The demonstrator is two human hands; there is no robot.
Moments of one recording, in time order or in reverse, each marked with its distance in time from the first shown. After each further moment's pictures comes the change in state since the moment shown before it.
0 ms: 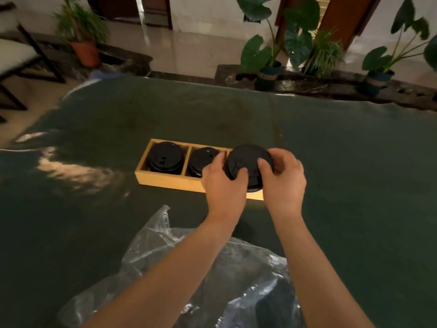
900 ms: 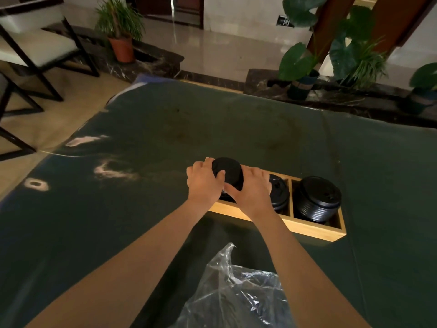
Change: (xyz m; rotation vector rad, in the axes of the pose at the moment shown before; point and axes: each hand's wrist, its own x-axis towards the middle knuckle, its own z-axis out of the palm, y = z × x) left_hand 0.162 -0.082 -0.130 0.594 0.003 0.015; right_hand 0.007 -0.036 0.203 -0.461 -0.472 -0.229
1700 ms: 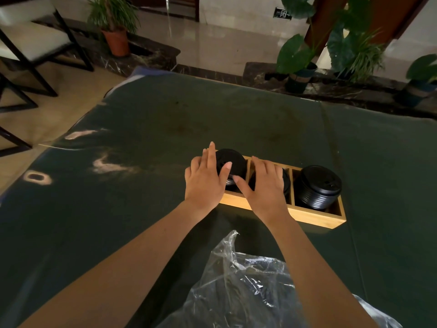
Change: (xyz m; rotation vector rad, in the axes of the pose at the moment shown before) left_hand -0.017 -0.025 0.008 0.219 0.048 0.251; right_hand -0.028 0.013 -0.013 -0.007 0.127 -0.101
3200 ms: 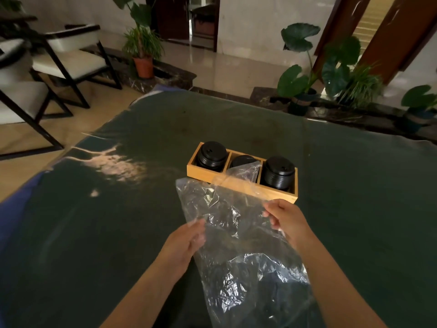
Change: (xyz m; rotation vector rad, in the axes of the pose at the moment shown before) left_hand -0.233 0.051 -0.047 -1.244 -0.318 -0.680; right_hand -0.121 0.088 -0.102 0.842 -0.328 0.486
